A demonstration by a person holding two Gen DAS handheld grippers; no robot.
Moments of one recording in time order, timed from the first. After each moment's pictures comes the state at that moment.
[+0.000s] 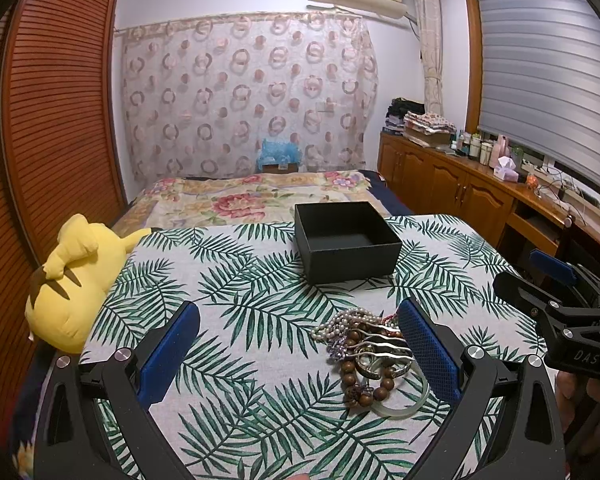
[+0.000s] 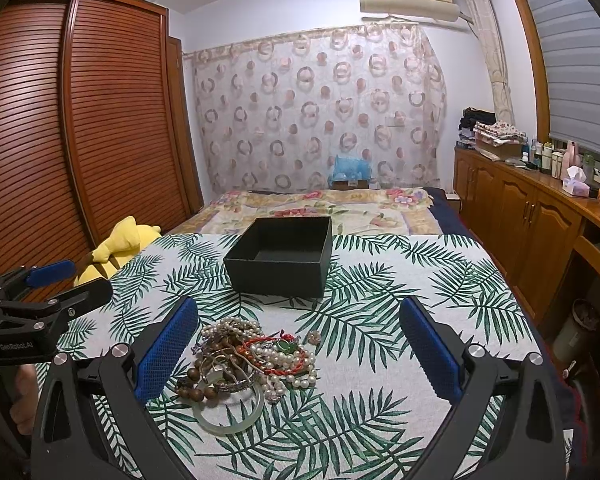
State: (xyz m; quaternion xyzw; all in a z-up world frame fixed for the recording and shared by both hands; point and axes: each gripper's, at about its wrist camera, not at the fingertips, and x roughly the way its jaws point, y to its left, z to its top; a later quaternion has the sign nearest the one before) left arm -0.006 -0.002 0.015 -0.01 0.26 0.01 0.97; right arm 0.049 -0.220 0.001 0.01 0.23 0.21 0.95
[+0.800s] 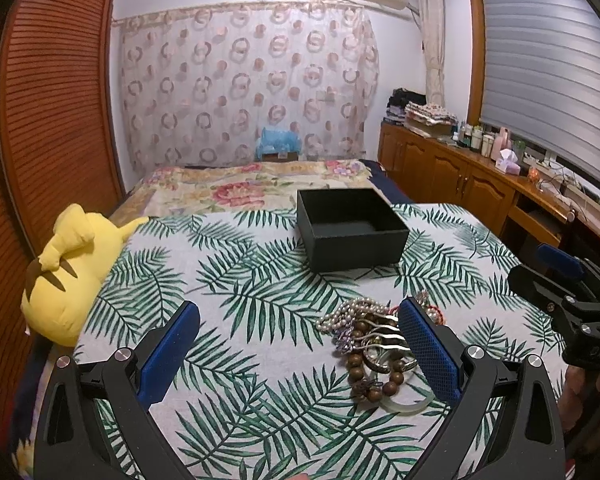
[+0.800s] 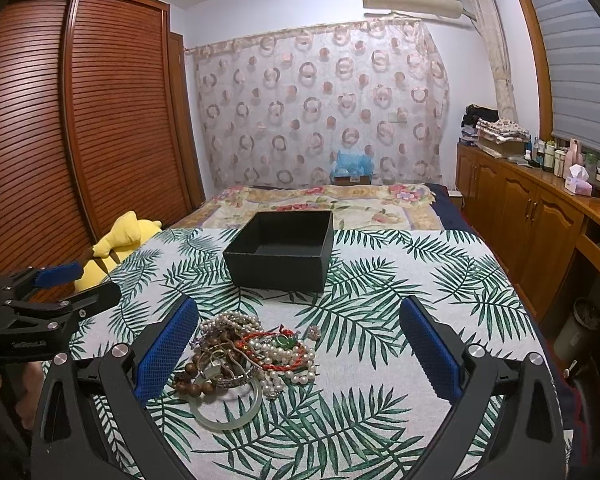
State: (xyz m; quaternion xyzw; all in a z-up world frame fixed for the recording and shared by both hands) left arm 0.002 0.006 -0.004 -0.02 0.28 0.01 0.96; right arm 0.053 -0.215 -0.014 0.01 0.24 0.21 0.95
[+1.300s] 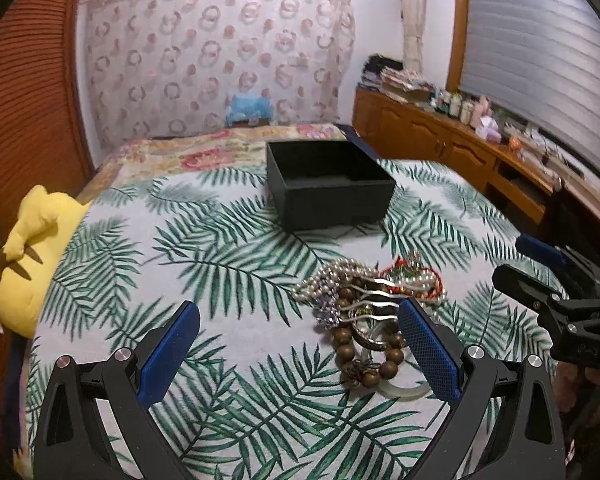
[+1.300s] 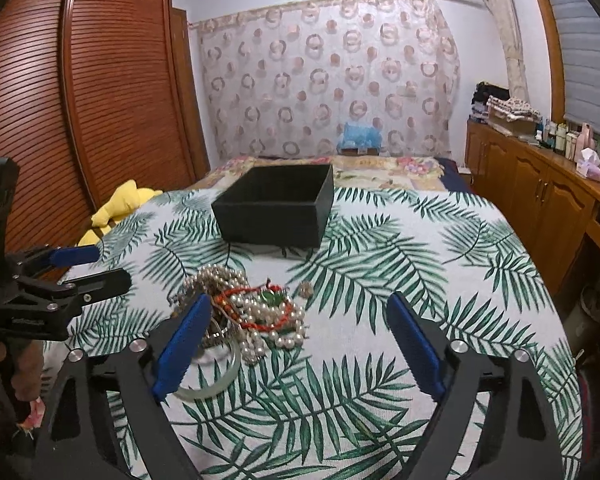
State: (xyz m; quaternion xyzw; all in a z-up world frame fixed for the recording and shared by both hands) left arm 0.033 -0.001 -0.044 -0.01 0.35 -0.05 0.94; right arm 0.068 -0.227 -0.055 -0.01 0.29 0.23 0.93
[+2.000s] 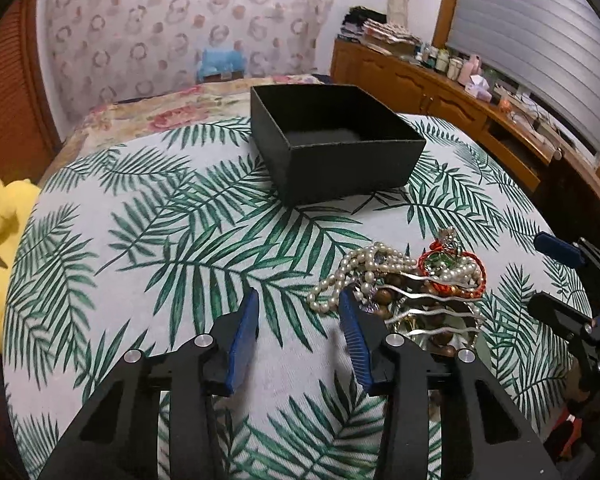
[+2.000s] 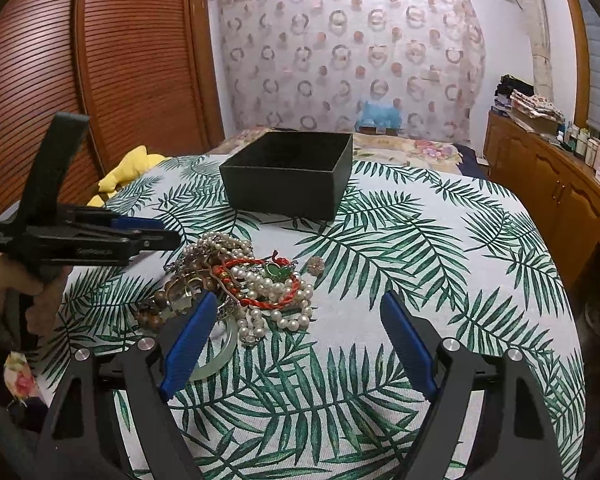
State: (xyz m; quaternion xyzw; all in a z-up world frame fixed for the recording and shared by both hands) left arm 0.099 0.016 -0.077 -0.01 0.43 -0.10 0.90; right arm 0.081 -0.215 -0.070 -0.05 0.32 0.26 0.91
